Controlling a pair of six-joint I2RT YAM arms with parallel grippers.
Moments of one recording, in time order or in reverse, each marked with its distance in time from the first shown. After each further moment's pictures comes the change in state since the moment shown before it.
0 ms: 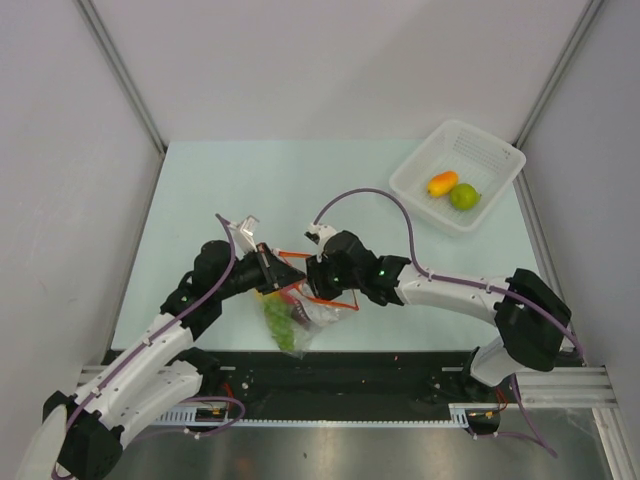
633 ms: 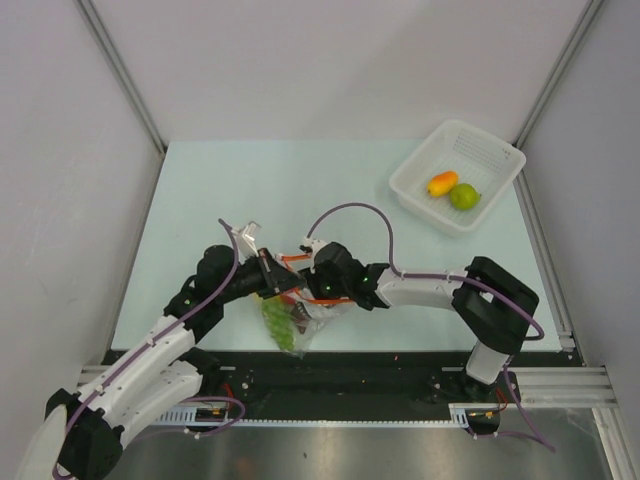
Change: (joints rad) left arm 0.000 -0.001 -0.053 0.035 0.000 -0.002; right arm 0.004 0.177 -0.044 0.142 -0.053 0.066
